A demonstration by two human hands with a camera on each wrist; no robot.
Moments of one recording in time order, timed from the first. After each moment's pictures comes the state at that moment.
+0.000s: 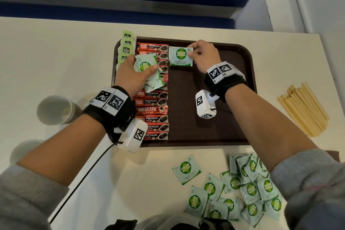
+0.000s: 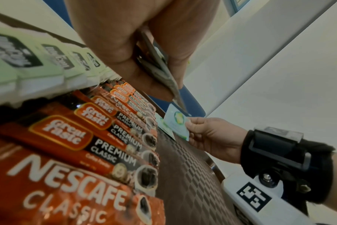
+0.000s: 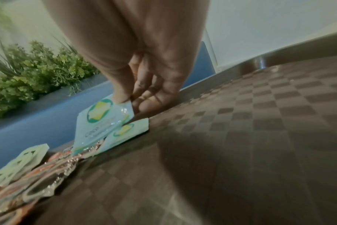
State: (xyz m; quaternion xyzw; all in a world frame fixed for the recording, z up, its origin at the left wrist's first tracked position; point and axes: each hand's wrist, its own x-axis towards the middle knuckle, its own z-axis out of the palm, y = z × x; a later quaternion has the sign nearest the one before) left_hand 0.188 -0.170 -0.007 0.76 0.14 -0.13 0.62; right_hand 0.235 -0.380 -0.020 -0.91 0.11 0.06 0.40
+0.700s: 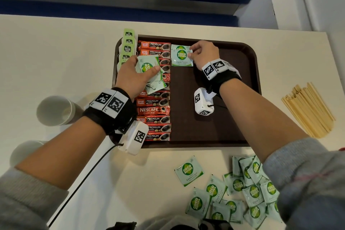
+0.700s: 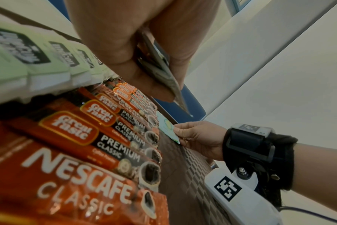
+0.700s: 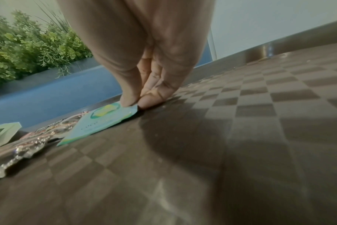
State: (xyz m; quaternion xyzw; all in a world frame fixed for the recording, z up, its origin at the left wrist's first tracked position) left_hand 0.187 -0.168 -0.011 0.76 0.15 -0.15 0.62; right_hand 0.247 -0.374 -0.031 -0.92 0.16 0.09 0.34
